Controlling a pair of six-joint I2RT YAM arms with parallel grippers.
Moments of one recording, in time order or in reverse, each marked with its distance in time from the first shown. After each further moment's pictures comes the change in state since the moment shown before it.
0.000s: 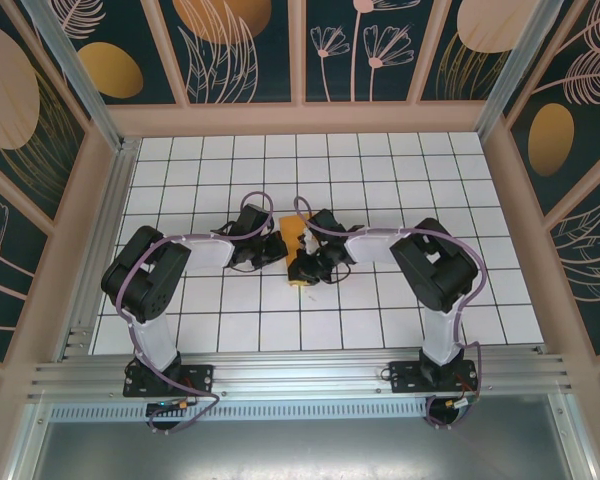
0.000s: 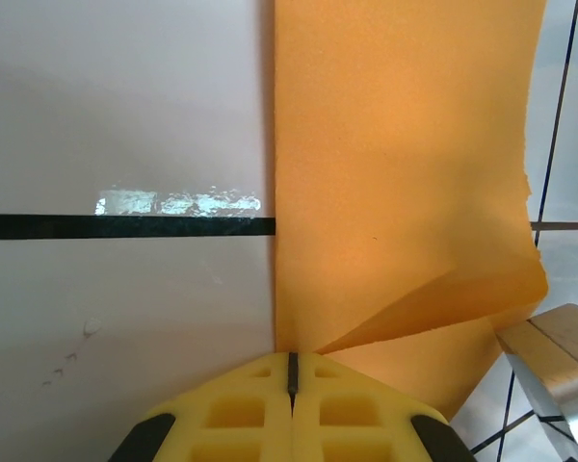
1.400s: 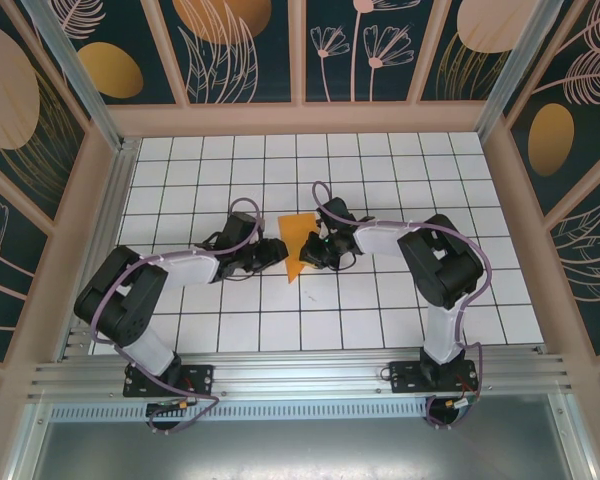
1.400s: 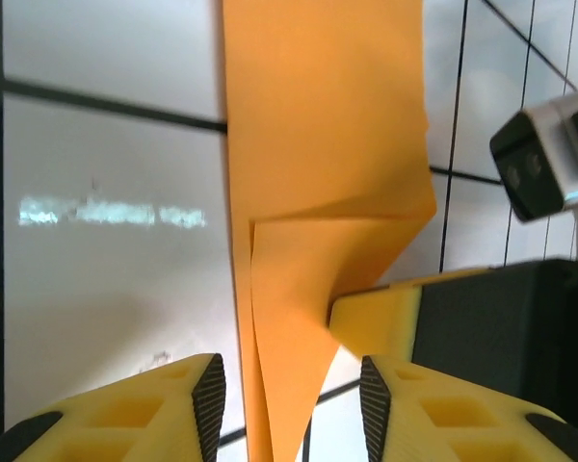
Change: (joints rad) left arm -0.011 -0.197 -0.182 0.096 0.052 -0.057; right arm -0.091 0.007 0.023 0.027 0.137 0.141
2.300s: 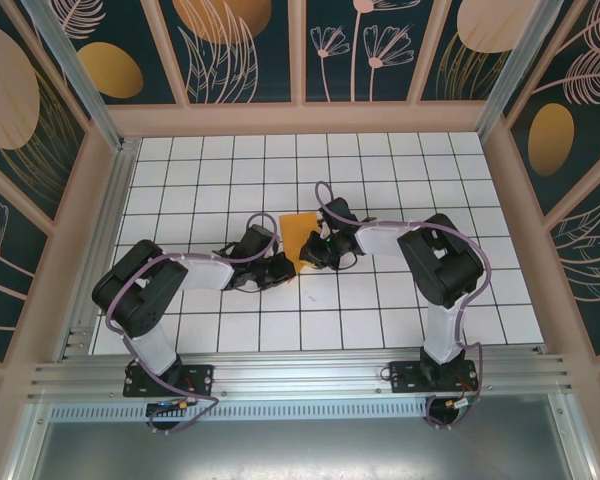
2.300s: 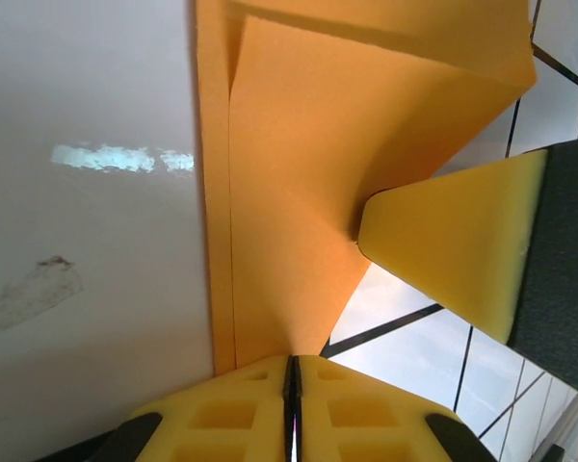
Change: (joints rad) left arm -0.105 0.101 0.009 0.014 0.006 -0.069; right arm -0.011 0.005 -0.009 0.034 -0.037 0.020
